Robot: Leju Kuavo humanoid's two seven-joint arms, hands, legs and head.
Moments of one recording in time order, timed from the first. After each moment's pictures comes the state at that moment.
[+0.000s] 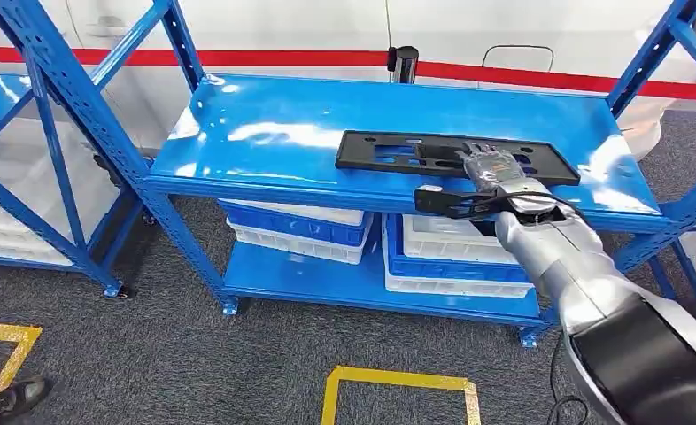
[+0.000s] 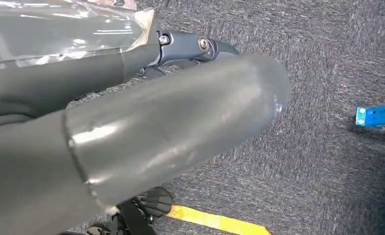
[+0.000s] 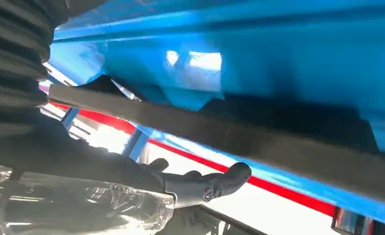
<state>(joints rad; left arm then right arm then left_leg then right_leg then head) -0.05 -0.15 0.65 -0.20 -0.36 0.19 -0.65 -1.14 -0.08 0.89 -0.27 0.89 -0.01 0.02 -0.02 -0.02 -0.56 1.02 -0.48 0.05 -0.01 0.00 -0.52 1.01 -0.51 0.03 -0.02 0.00</state>
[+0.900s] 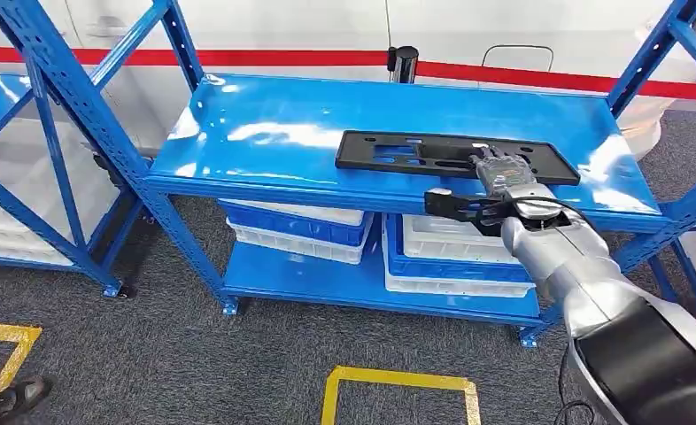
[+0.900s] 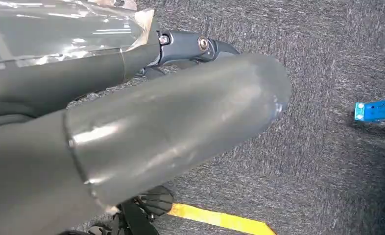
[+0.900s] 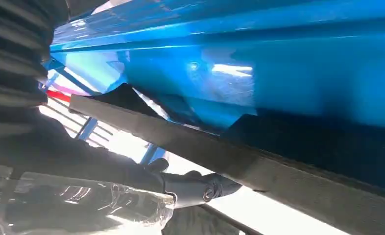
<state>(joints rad) -0.05 -0.15 0.65 -0.20 -0.38 0.19 -0.65 -1.13 -0.10 0.89 -0.26 0.91 -0.02 0.09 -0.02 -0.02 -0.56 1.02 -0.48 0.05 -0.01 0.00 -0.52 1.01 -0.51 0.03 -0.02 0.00</state>
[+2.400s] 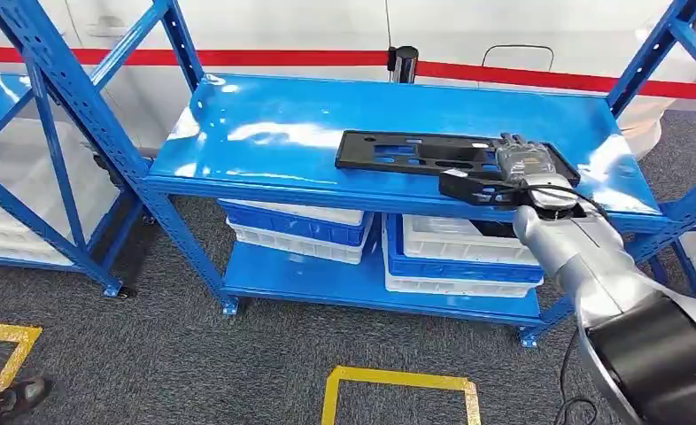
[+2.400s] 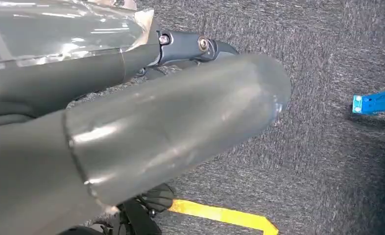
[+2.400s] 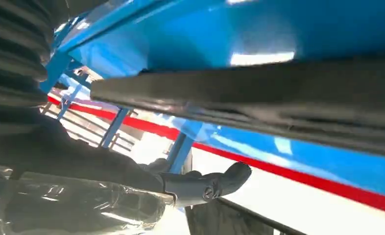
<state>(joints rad) -0.05 -0.16 0.65 -0.20 -0.40 0.18 -0.66 -1.15 -0.13 0.82 -0.25 0.95 -0.04 0.15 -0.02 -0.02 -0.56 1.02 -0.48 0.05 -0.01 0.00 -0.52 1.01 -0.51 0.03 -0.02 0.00</state>
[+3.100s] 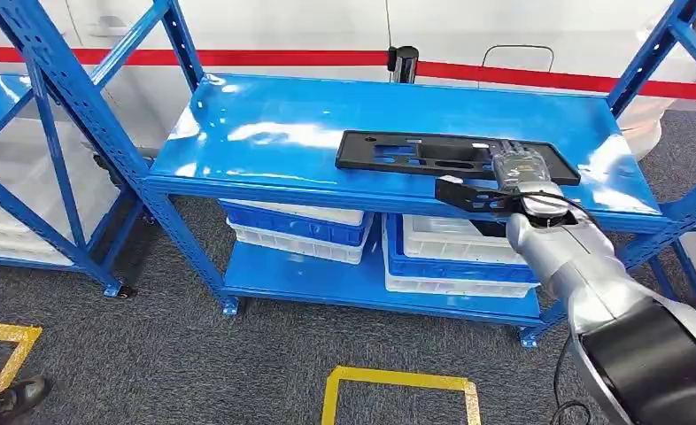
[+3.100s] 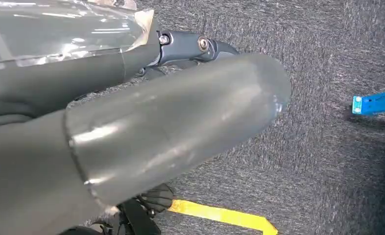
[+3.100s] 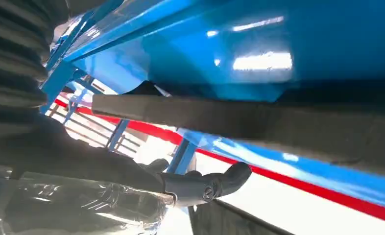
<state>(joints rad) -0.05 -0.16 0.66 -0.20 -0.40 0.18 -0.66 -1.14 -0.11 0.82 -0.25 0.97 -0.05 0.19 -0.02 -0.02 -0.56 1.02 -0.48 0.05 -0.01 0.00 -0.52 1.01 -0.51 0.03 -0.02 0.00</state>
